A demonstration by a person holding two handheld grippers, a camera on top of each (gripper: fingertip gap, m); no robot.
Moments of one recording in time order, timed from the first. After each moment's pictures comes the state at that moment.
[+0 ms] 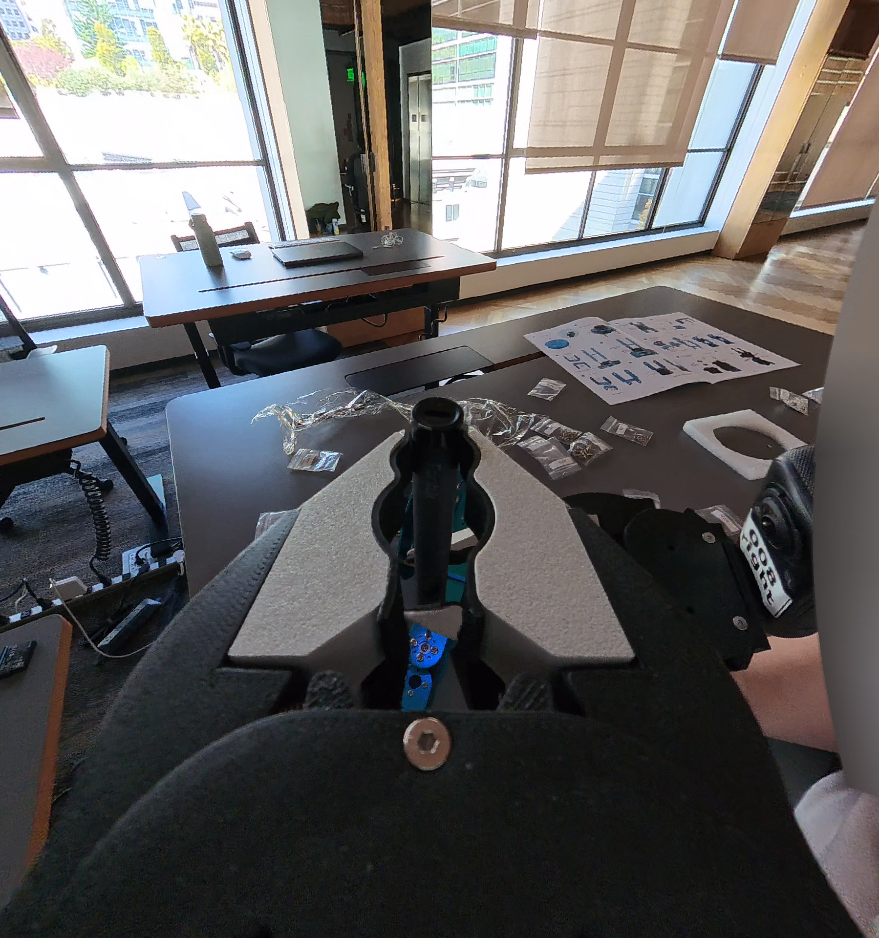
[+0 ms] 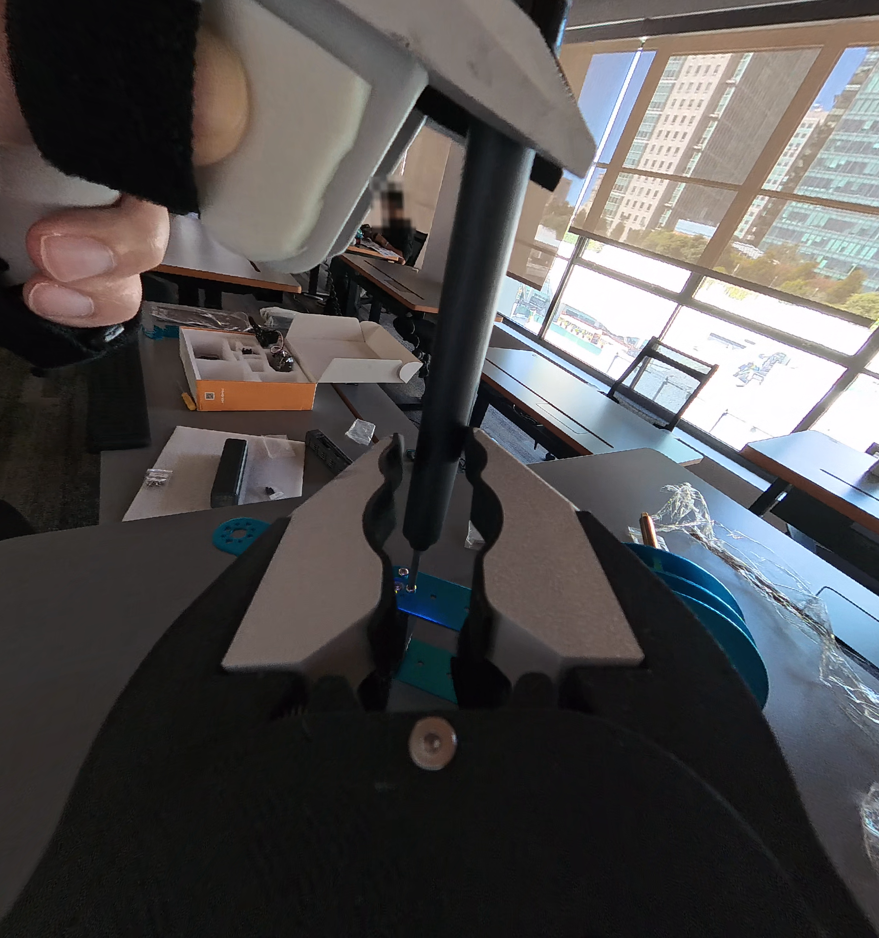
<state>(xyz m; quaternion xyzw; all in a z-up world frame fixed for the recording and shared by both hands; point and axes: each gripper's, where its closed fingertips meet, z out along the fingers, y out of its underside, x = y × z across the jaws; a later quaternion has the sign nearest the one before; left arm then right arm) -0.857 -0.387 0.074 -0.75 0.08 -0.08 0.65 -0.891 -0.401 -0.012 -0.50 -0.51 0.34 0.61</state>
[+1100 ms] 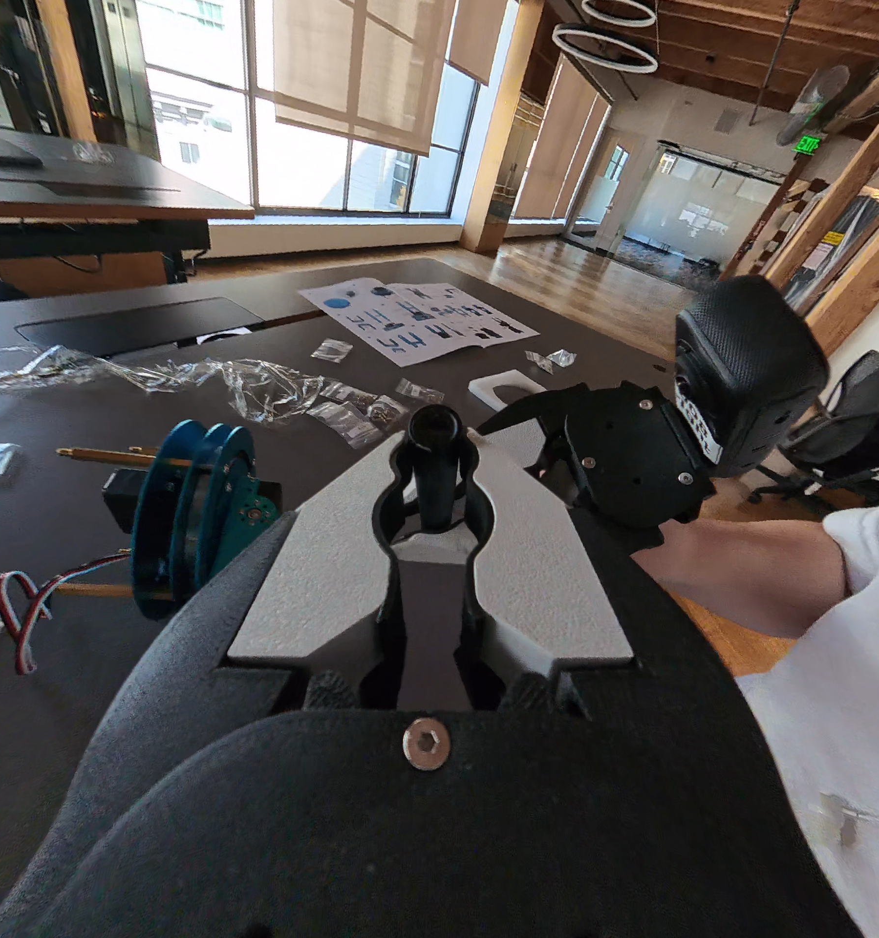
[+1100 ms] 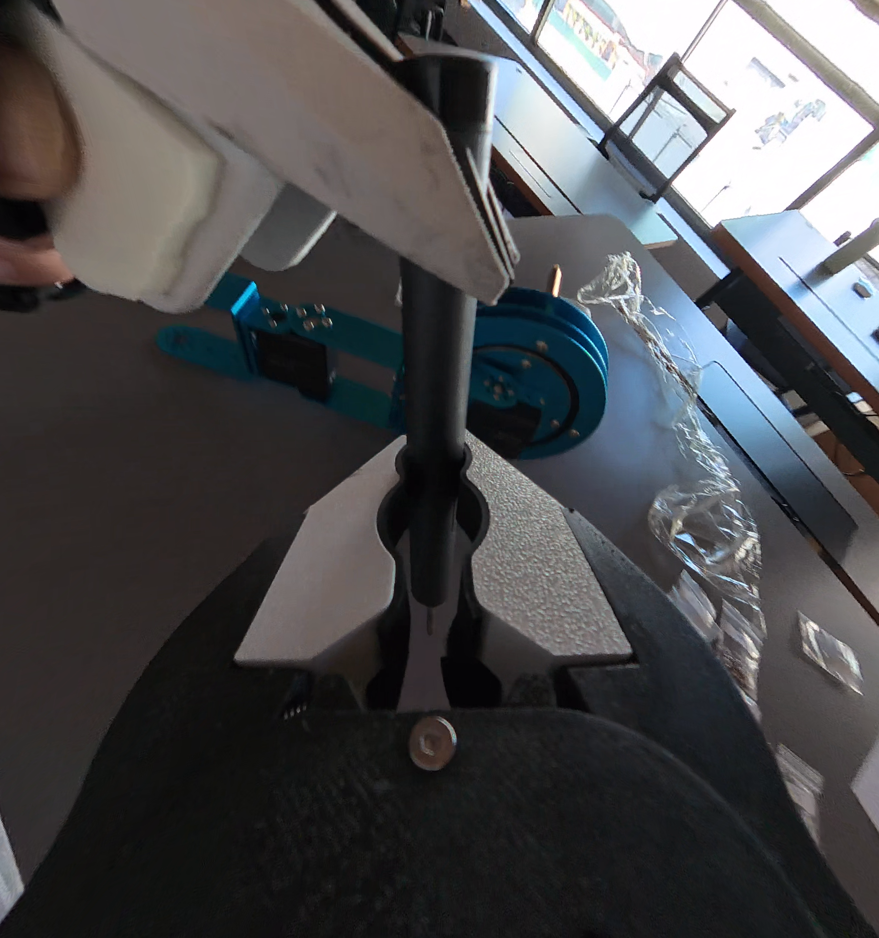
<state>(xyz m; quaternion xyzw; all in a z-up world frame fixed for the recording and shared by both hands) -0.765 -0.384 0.025 -0.73 0.18 -0.31 0.59 -0.785 -0.374 -0.055 -0.63 -0.58 0.16 0.50</state>
